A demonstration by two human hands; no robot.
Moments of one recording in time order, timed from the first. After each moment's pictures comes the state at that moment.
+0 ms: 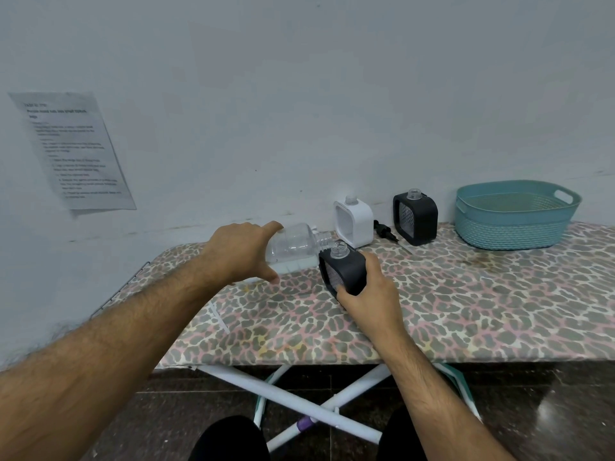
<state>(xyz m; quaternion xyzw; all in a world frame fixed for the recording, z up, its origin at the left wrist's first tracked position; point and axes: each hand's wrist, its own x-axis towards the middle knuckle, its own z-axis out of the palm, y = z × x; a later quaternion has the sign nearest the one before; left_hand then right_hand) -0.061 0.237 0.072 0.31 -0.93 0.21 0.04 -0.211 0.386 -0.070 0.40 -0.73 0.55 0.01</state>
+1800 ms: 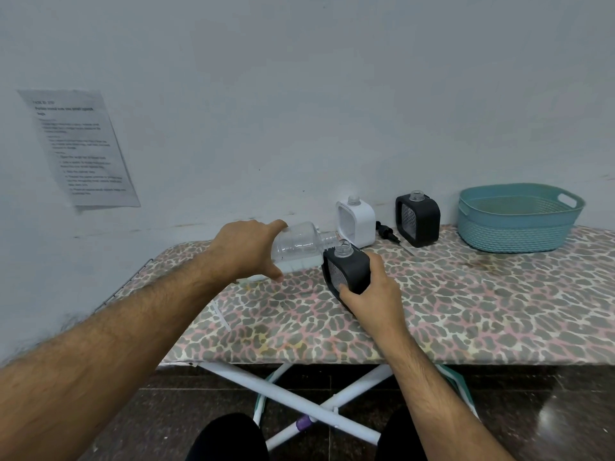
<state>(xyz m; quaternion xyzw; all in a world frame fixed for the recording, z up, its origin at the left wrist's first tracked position) -0.065 0.240 0.073 0.32 -0.93 0.19 0.04 -0.215 0.386 -0.072 0.39 -0.73 0.56 -0.02</state>
